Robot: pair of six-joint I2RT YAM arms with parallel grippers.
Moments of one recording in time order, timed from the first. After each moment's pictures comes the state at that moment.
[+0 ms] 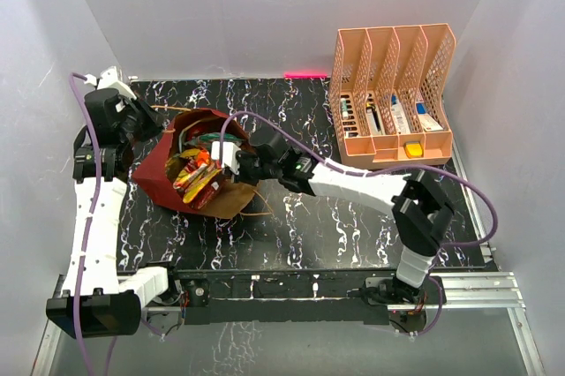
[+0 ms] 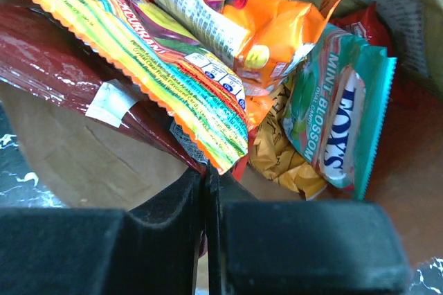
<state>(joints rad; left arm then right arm) 0.06 1.07 1.28 -0.63 0.11 -0.43 0.95 1.77 1.32 0.01 -0.32 -0.53</state>
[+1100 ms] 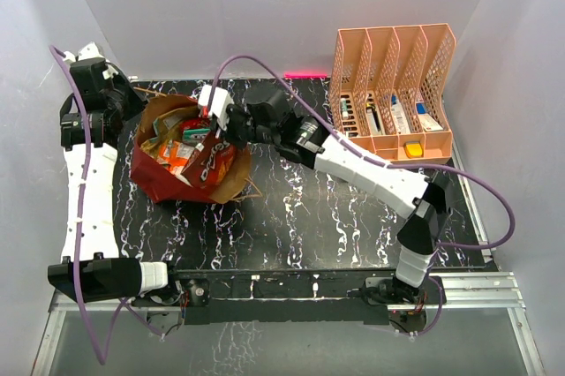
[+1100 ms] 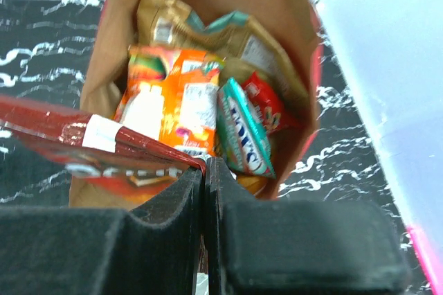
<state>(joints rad) 0.12 1.29 1.59 -0.79 -0.02 -0.45 0.95 1.77 1.79 -0.32 -0.23 -0.39</state>
